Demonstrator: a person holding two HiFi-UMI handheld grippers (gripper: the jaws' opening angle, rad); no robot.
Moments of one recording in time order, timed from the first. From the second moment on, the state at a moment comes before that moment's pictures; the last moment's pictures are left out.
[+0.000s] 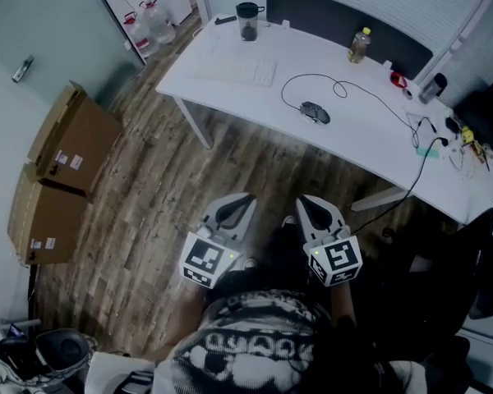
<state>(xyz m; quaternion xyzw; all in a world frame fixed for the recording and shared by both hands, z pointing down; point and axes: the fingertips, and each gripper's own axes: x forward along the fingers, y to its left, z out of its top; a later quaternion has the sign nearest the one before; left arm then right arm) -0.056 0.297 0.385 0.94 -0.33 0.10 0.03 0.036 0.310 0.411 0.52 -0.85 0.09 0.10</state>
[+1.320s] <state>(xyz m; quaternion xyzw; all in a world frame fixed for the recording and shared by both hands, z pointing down) 0.129 0.159 0.403 0.93 -0.33 0.18 0.03 0.220 0.158 0.450 0.50 -0.85 0.13 0.08</state>
